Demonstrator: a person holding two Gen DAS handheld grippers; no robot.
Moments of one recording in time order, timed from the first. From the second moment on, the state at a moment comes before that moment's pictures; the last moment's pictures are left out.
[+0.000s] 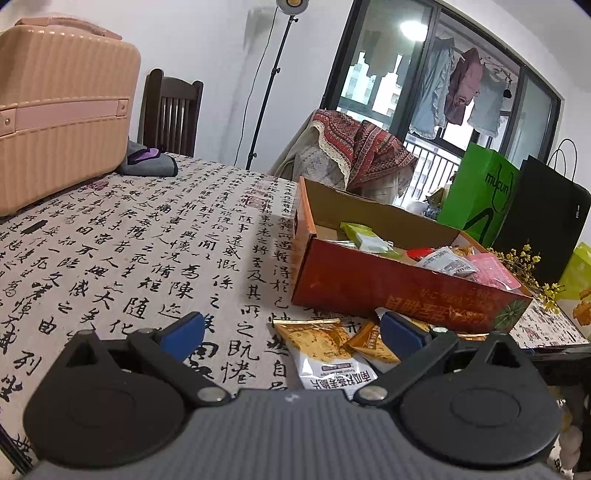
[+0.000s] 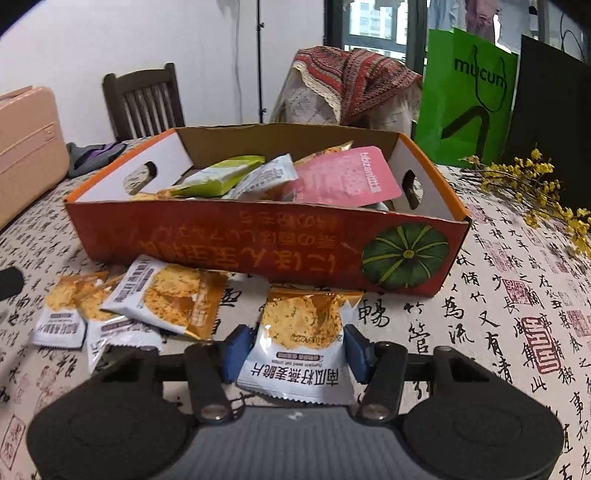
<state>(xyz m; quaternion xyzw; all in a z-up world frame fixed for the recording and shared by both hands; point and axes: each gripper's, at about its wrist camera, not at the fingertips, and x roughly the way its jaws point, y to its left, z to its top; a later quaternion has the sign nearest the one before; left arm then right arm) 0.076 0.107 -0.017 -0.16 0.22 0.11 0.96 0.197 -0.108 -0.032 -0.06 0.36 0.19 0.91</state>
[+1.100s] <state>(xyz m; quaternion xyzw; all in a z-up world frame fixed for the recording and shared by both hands) 0.106 0.076 -0.013 -0.06 0.30 0.17 0.94 0.171 -0.194 -0.024 0.07 0.24 0.20 0.95</state>
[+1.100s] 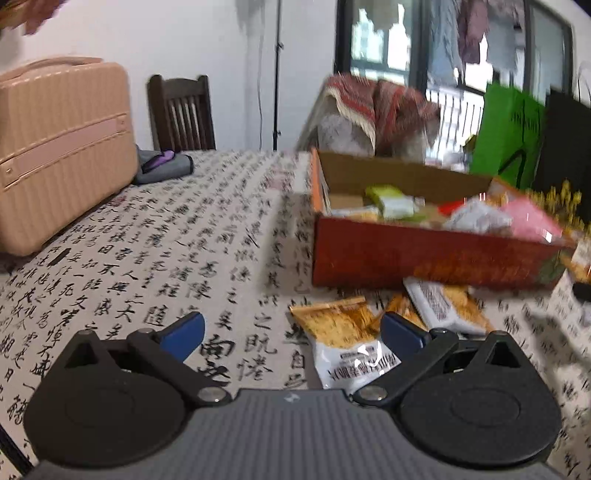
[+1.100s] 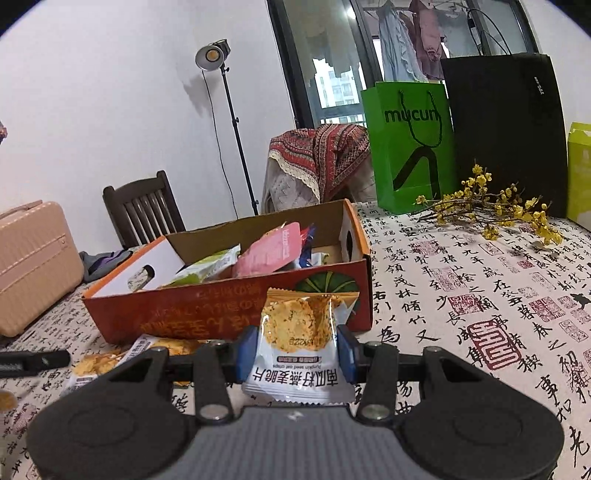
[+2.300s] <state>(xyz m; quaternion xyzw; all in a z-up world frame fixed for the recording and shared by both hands) 0.118 0.085 -0.025 -0.10 0.33 0.16 0.92 0.171 -0.198 -0.024 0.09 0.24 0.21 0.94</state>
